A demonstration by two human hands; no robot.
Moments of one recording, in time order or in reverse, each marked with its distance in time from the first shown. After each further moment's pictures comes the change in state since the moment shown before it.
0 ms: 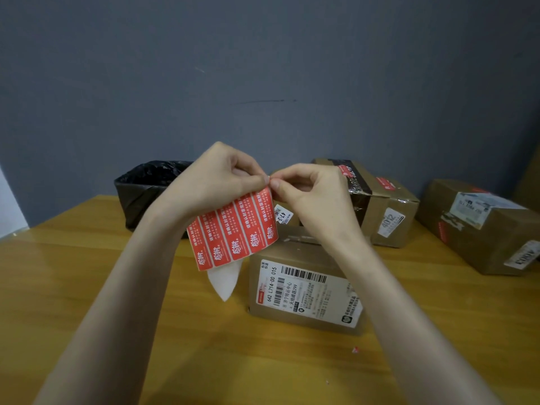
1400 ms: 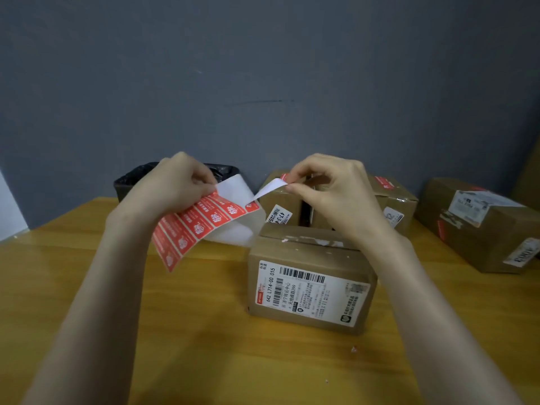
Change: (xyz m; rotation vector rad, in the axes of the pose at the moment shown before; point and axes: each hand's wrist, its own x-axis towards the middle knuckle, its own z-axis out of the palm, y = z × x) left_hand 0.008 -0.040 -0.022 0.323 0.059 -0.202; right_hand 0.007 0.008 -0.031 -0.302 -0.030 -0.320
